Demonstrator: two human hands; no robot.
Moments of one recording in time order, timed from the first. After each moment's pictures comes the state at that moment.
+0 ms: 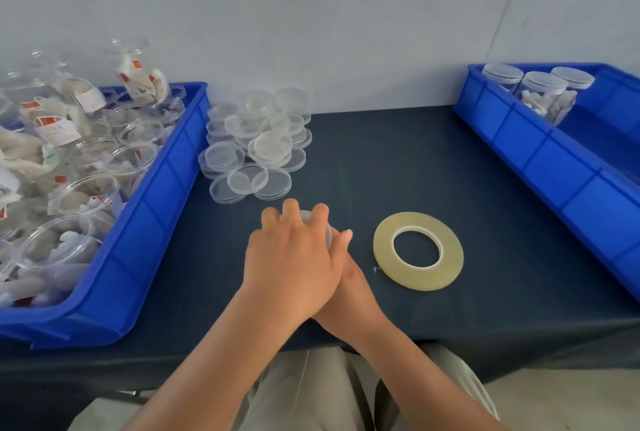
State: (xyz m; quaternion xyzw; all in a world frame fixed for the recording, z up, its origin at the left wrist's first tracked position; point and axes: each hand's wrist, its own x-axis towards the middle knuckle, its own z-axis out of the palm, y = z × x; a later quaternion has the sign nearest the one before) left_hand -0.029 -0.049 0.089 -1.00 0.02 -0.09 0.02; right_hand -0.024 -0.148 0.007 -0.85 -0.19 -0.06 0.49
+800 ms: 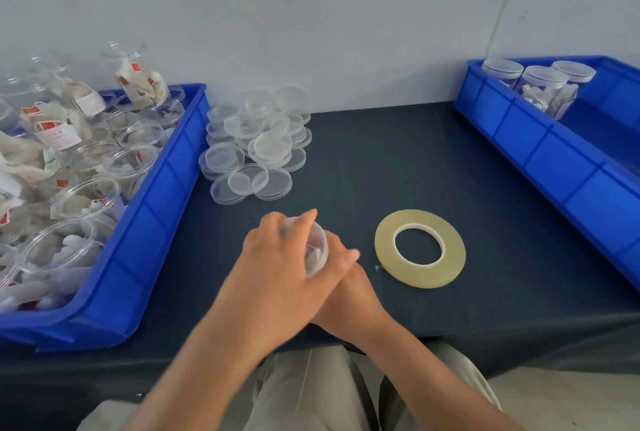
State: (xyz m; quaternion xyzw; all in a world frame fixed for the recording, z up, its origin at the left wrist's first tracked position) left_hand -0.055 -0.022 0.096 -0.98 0.02 -0.01 -0.22; right_hand -0.023 -0.147 0.005 -0.84 -0.21 -0.06 0.50
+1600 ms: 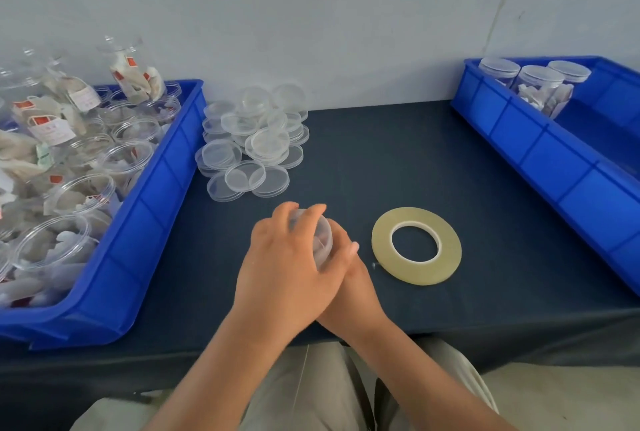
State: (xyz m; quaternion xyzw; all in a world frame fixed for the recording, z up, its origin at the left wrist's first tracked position) left_hand -0.043 -0.039 0.068 -0.97 0.02 -0.15 -0.18; right_hand -0.030 -0.147 0.018 -0.84 -0.15 -0.09 0.52
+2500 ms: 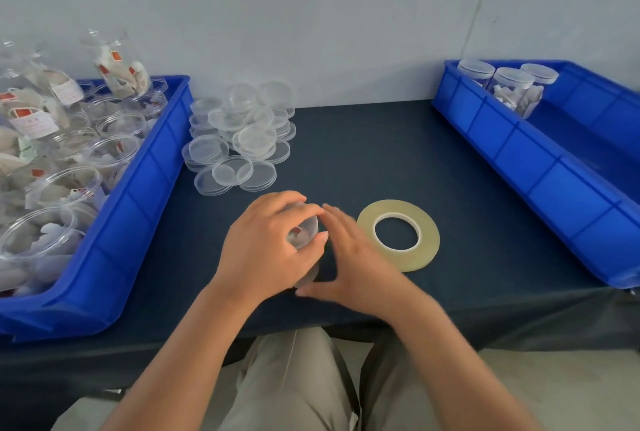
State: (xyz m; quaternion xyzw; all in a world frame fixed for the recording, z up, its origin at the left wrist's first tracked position) left_hand -0.024 -0.018 0.059 -0.93 0.16 -0.24 -0.21; right_hand -0.024 -0.205 0.030 -0.90 -0.25 0.00 0.36
